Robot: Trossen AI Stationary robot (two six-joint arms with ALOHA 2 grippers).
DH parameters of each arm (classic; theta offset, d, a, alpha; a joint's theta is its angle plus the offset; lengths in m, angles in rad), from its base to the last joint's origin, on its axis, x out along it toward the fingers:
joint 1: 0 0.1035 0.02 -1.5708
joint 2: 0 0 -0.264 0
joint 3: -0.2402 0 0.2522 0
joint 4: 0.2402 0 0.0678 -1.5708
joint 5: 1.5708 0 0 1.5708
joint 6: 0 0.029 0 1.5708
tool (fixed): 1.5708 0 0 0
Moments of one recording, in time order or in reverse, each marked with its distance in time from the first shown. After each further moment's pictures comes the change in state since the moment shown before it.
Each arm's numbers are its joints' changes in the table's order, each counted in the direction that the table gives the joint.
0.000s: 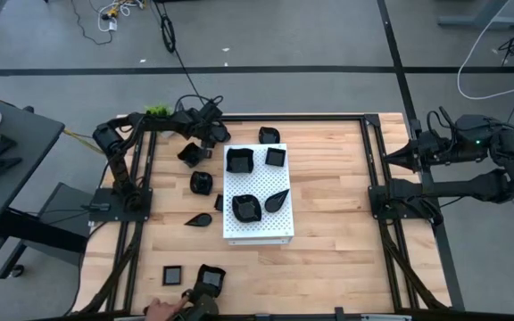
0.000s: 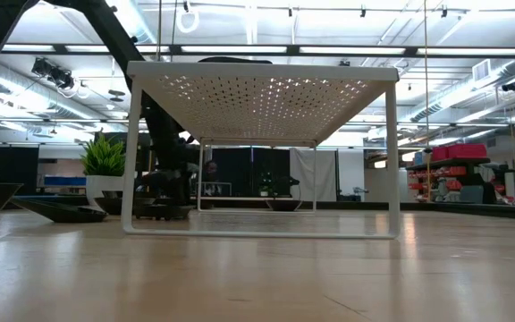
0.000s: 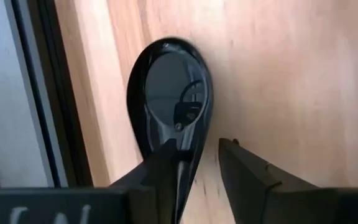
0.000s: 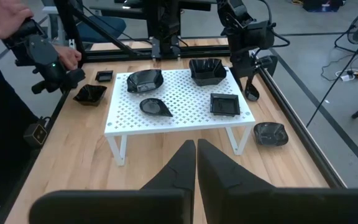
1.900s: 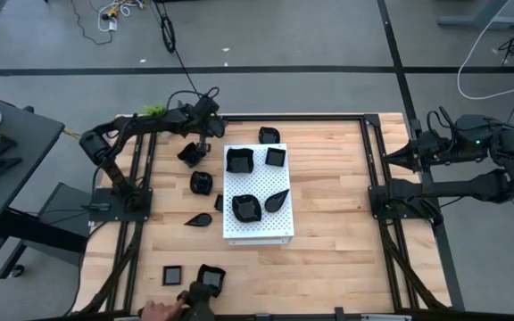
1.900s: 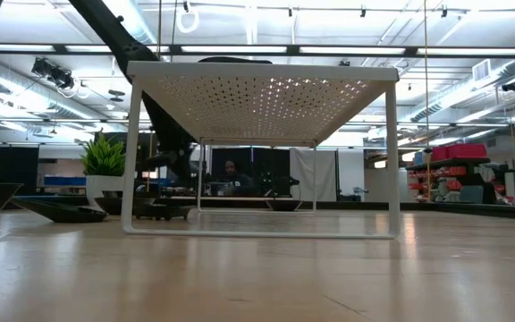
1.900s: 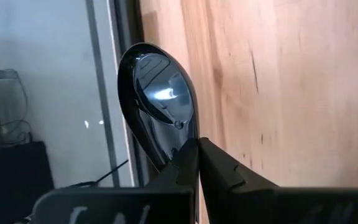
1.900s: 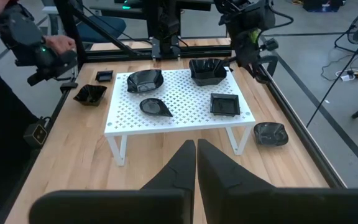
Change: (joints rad) left arm -0.019 -0.132 0.001 -0.003 -0.102 -0.001; right arm 0.000 0.000 0.000 0.000 0.000 0.000
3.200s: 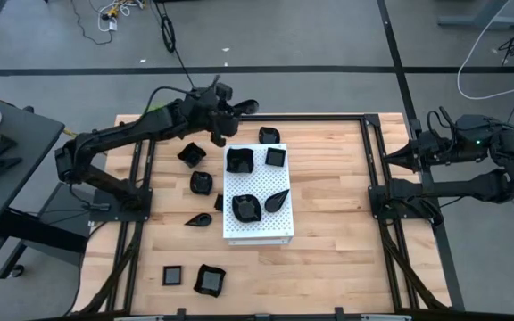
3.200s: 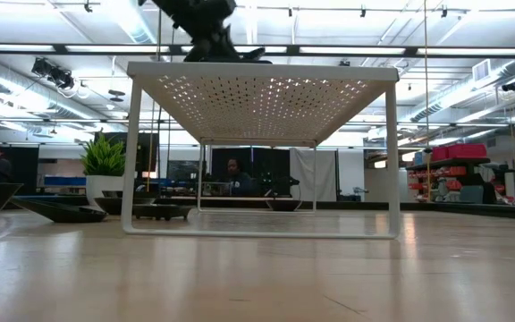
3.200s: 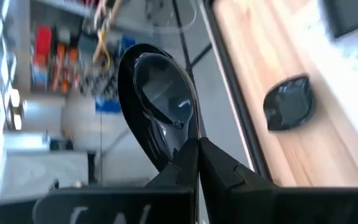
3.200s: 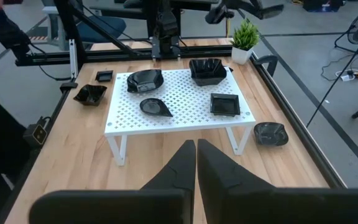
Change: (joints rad) left arm -0.338 -0.279 -0.313 0.057 -0.066 0.151; right arm 0.000 0.000 0.000 0.000 0.000 0.000
